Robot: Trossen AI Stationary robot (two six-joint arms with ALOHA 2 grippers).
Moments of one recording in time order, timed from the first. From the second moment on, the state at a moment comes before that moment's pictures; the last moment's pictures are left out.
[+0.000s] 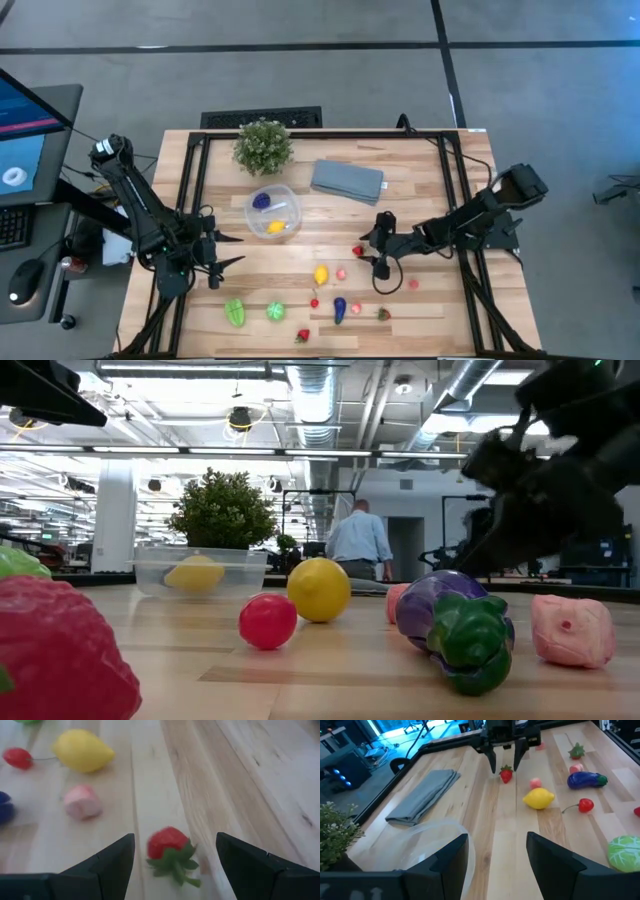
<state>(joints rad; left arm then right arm) -1.02 0.92 0.51 -0.49 -1.08 -0.62 0.35 1.58 0.40 0.48 0.32 0.32</state>
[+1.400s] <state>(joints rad) -1.02 0.92 0.51 -0.49 -1.08 -0.63 0.32 1.69 0.40 0.58 0.29 0.31</state>
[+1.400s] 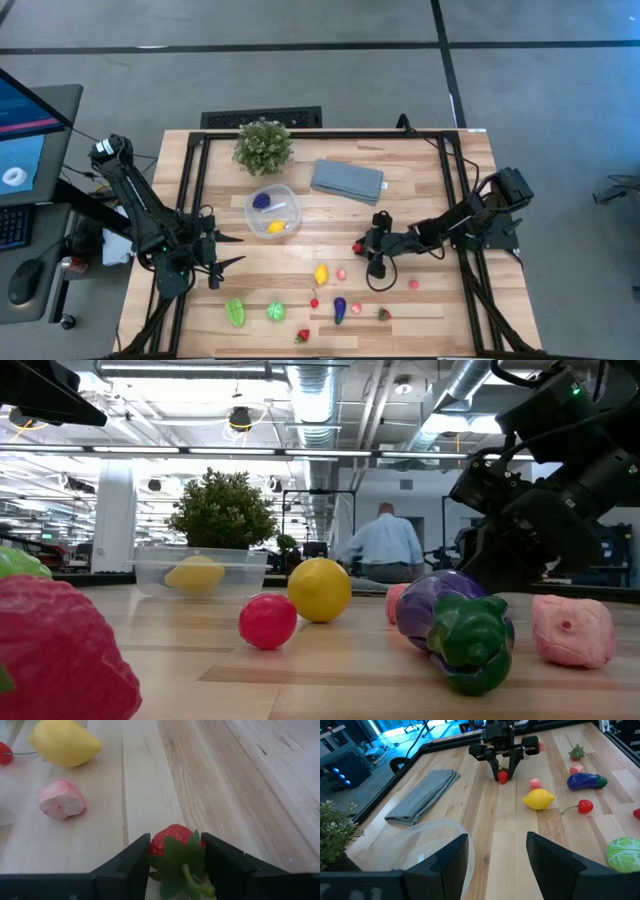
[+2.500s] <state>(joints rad) -1.02 0.92 0.51 -0.49 -1.08 -0.63 0.32 1.69 0.41 0.57 0.29 0.35</state>
